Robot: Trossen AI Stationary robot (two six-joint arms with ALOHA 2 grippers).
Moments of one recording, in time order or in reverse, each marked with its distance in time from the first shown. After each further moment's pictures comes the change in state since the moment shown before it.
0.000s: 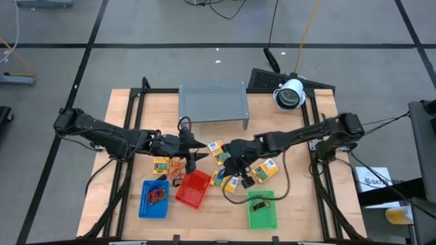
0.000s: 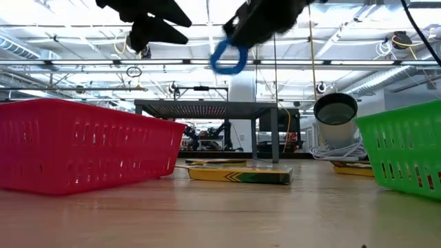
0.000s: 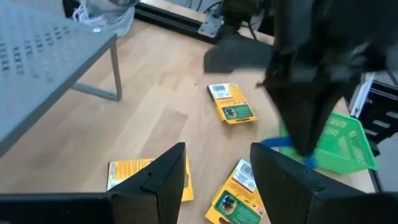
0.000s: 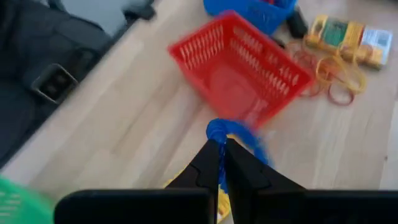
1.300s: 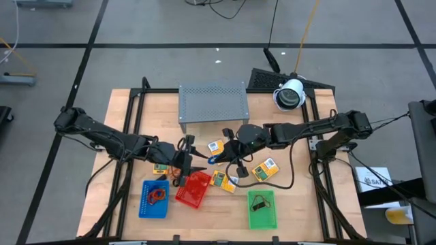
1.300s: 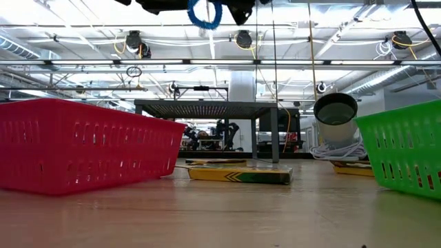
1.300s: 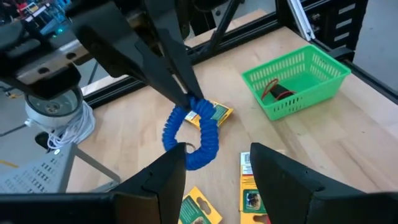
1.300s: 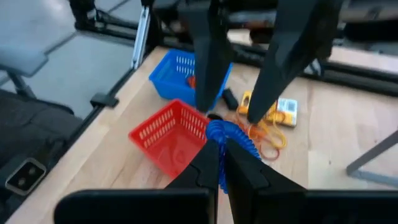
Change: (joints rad) left arm -0.102 0.000 0.000 0.075 0.061 0.667; right arm -0.047 -0.097 0.002 0.171 0.082 0.100
